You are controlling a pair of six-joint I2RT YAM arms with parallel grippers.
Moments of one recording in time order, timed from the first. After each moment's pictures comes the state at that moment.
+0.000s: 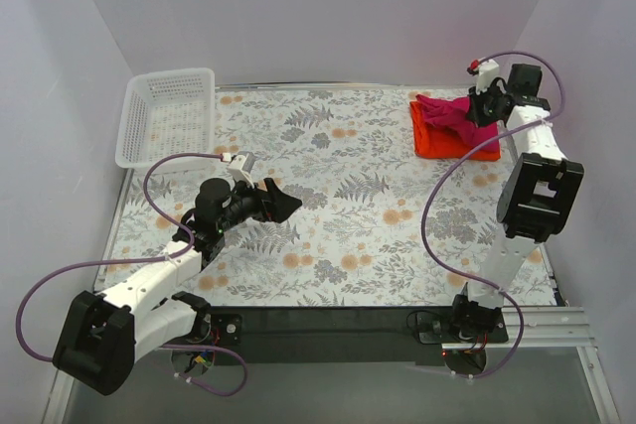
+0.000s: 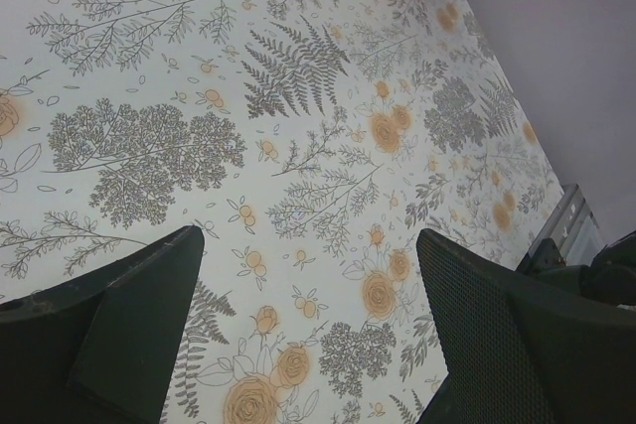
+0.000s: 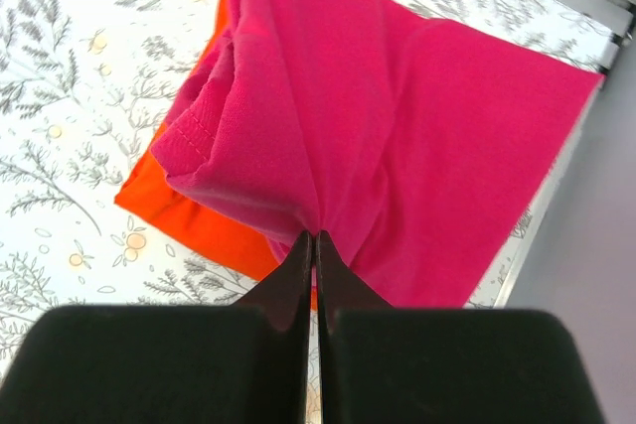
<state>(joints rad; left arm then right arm) -0.43 1.02 0.43 0.31 0.38 -0.54 -0.21 1.96 1.66 -0.48 -0.47 -0.56</state>
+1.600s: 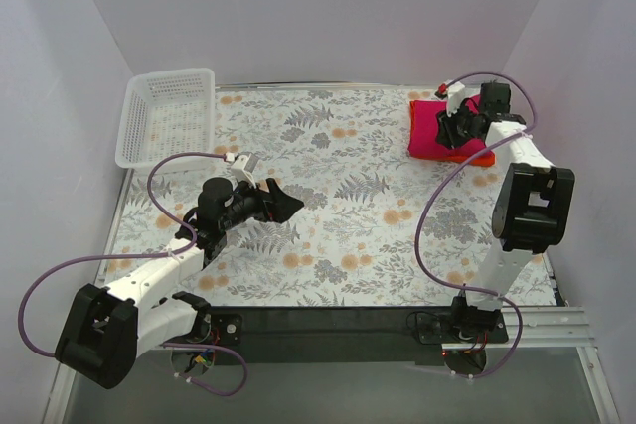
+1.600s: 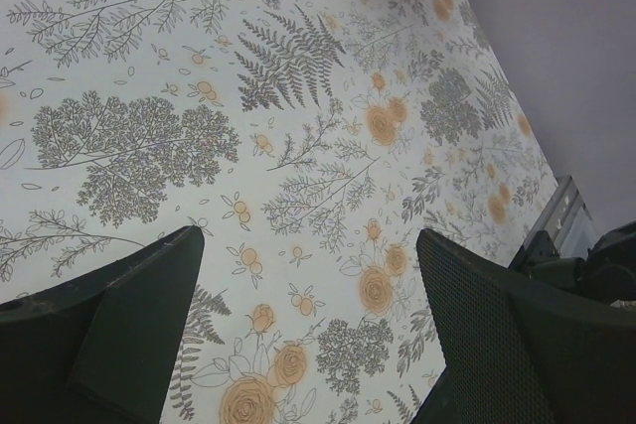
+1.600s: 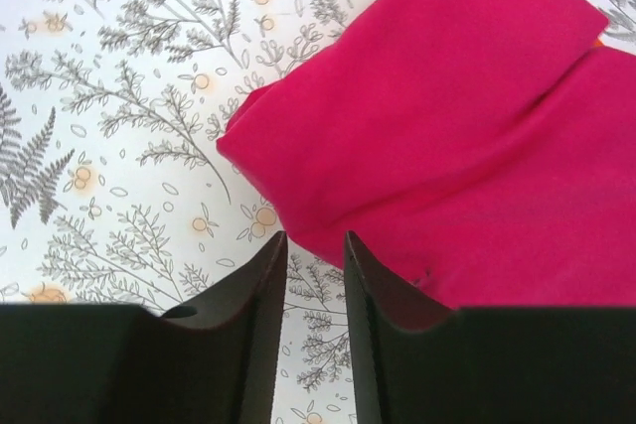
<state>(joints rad) -0.43 1.06 0.43 0.34 0.41 -0.55 -0.10 1.83 1.40 -0.43 -0.53 -0.63</state>
